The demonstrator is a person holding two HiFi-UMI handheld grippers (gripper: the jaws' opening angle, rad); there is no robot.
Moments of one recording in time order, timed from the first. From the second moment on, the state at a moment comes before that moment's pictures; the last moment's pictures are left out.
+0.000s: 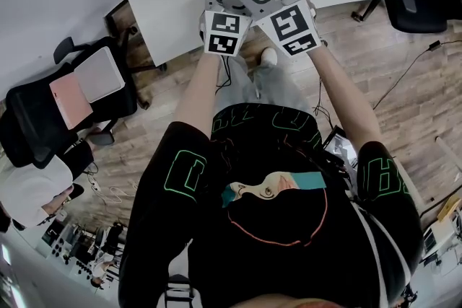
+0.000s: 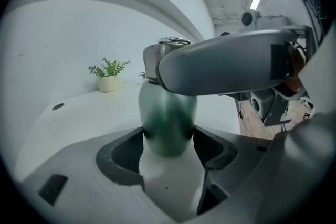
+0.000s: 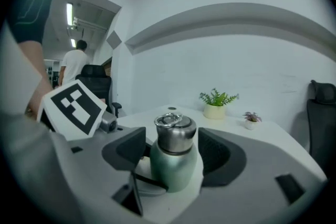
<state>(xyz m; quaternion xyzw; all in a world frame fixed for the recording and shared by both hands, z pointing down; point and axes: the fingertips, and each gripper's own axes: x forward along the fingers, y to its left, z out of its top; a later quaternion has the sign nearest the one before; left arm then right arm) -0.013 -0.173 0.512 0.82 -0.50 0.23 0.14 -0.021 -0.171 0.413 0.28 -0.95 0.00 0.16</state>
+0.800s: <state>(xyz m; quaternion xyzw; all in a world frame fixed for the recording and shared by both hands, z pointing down) -0.013 -0.171 0.515 0.83 -0.49 0.24 0.14 -0.020 -0.172 0.405 -0.04 -0.98 -0.01 0.19</state>
